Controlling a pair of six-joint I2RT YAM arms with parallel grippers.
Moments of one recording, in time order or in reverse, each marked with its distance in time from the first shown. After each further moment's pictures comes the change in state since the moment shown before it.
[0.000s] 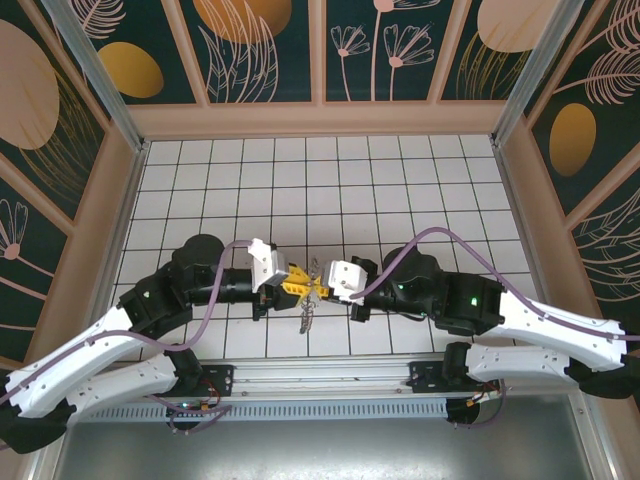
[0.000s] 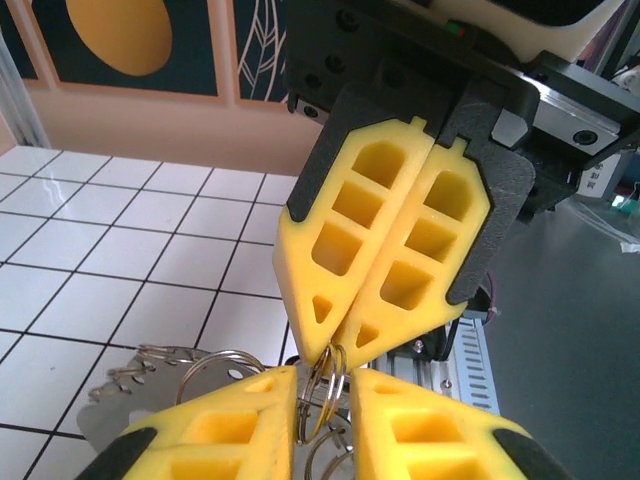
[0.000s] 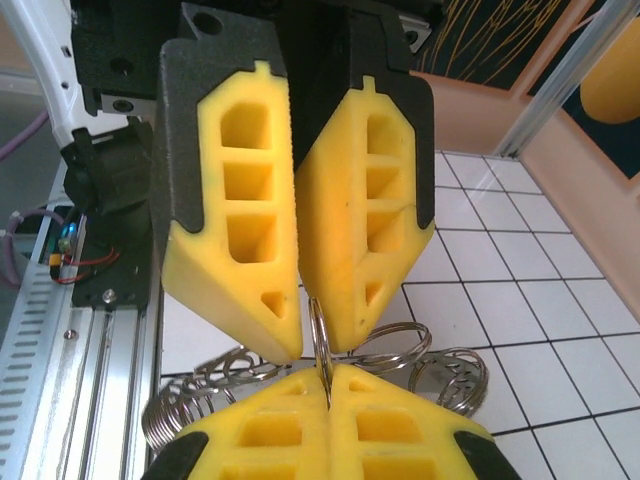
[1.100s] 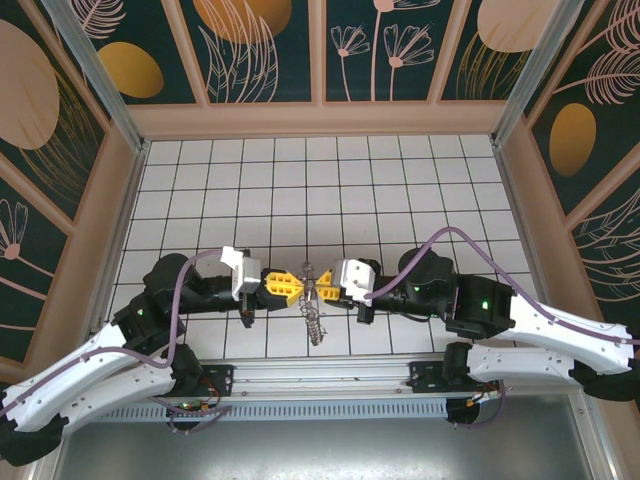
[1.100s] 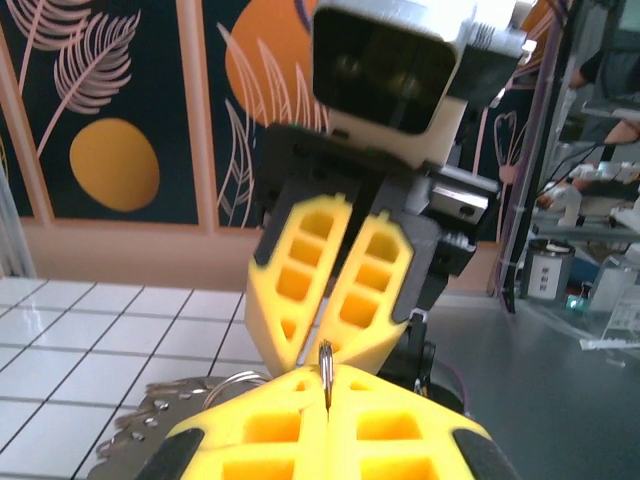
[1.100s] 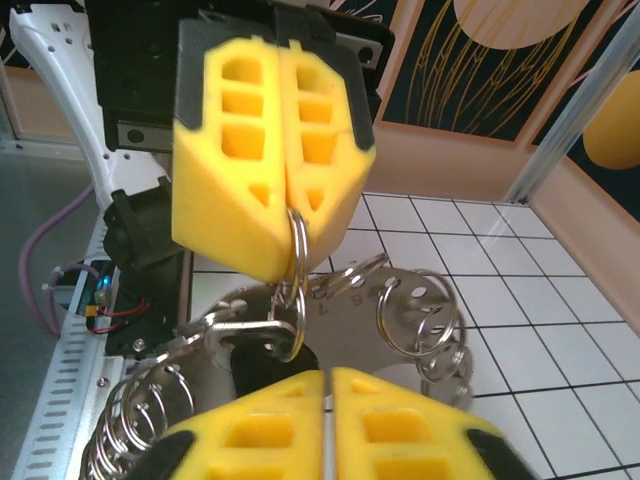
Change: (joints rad) left arm 0.000 -0.161 -0.175 0.373 0.067 -0.146; right arm 0.007 -0.056 -0.023 0.081 -0.060 0.043
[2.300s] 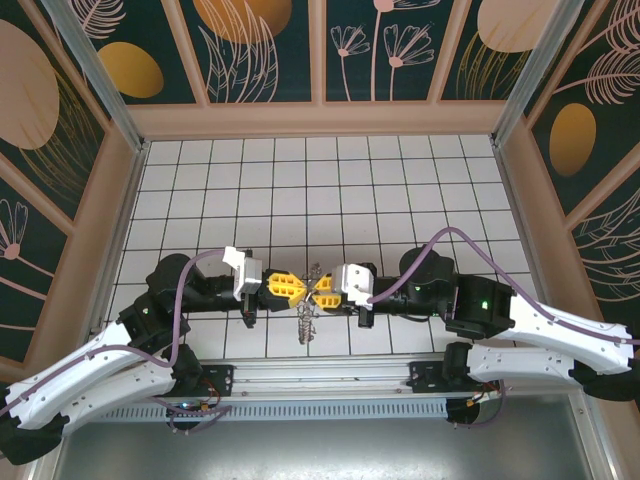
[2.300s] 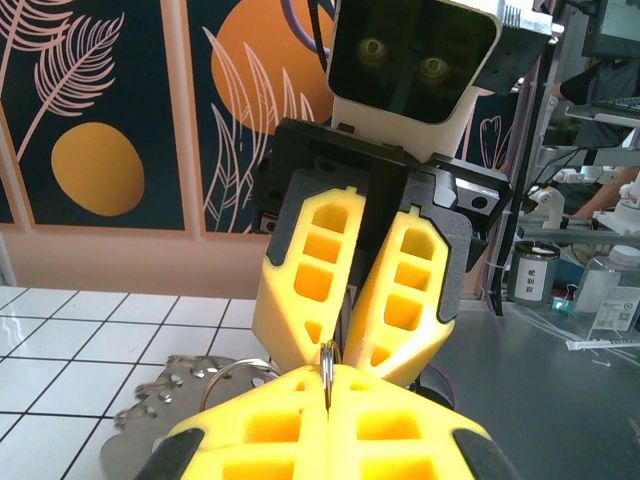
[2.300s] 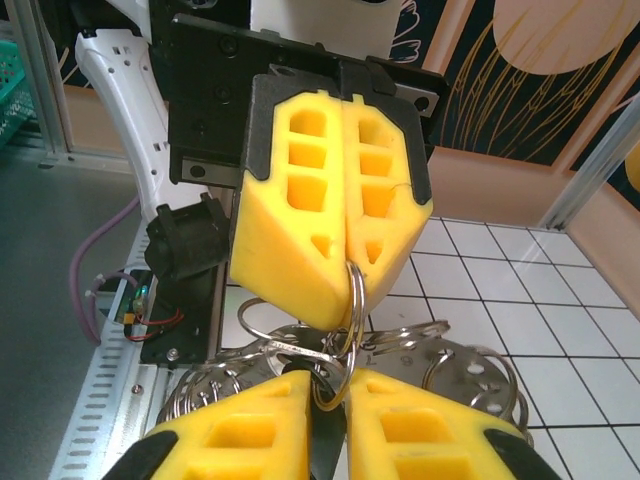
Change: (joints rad) left arm 0.000 0.021 -0.014 0.035 0.028 -0.010; right arm 0.000 0.000 0.000 0.016 -0.083 -0.009
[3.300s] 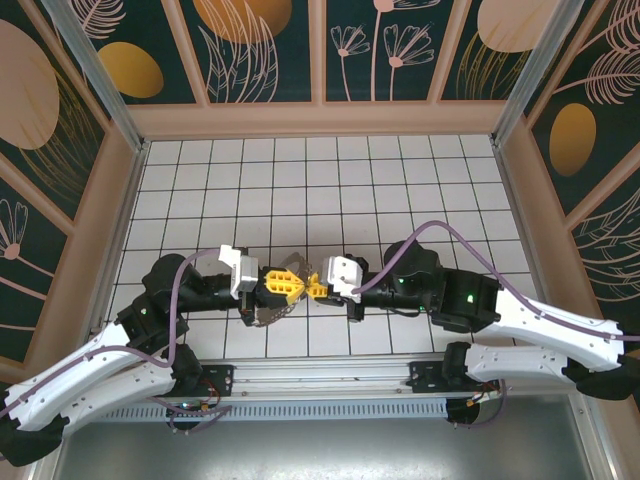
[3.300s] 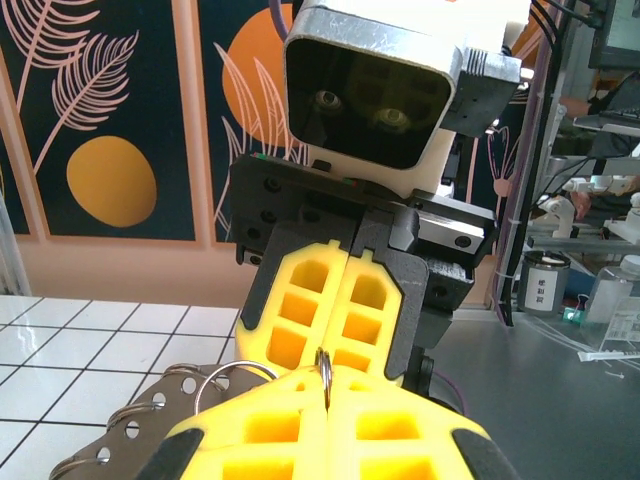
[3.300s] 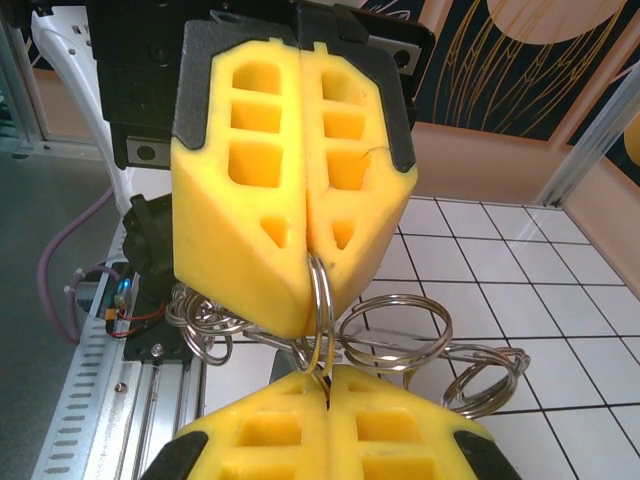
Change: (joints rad) left arm 0.007 -0.009 -0.001 0.021 -0.008 -0.005; right arm -0.035 0.081 0.033 0.000 0.004 0.008
